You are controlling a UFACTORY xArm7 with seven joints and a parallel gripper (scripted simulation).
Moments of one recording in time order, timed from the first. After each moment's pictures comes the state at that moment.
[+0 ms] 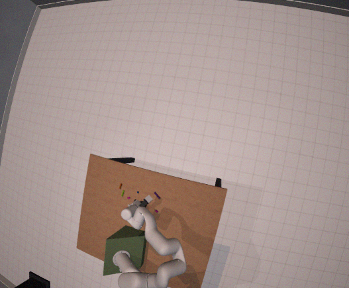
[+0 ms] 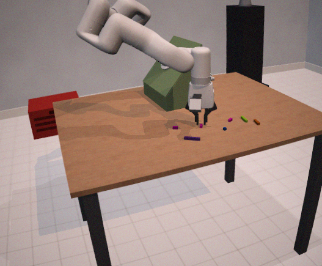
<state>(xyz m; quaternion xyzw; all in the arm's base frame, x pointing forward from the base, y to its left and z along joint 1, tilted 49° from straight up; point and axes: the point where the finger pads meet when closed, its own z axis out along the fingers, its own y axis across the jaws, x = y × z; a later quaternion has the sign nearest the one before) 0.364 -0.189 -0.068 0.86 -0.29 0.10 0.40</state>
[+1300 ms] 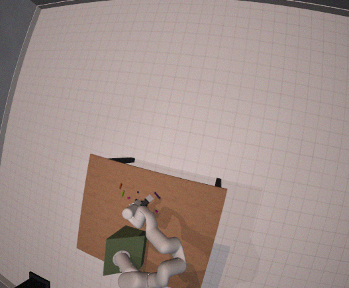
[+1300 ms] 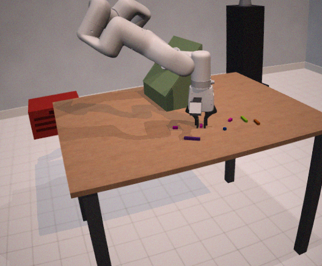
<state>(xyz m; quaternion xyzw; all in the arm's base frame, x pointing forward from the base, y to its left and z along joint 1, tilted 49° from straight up) 0.363 -0.200 -0.077 0.86 -0.29 0.10 0.40</state>
